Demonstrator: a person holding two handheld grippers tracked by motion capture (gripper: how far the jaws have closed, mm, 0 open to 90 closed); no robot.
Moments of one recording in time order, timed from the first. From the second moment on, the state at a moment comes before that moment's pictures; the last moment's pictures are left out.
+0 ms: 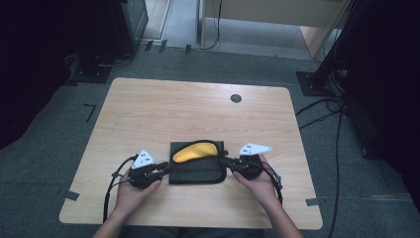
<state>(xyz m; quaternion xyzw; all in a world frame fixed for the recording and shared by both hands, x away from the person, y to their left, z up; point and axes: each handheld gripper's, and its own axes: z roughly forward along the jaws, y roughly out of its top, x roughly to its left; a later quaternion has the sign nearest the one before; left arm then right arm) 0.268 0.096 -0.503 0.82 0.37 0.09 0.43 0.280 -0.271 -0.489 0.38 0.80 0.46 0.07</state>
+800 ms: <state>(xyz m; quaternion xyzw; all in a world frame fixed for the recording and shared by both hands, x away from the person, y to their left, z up) 0.280 0.063 -0.487 0.77 0.47 0.12 0.42 0.270 -0.249 -0.481 0.41 0.79 0.46 0.06</state>
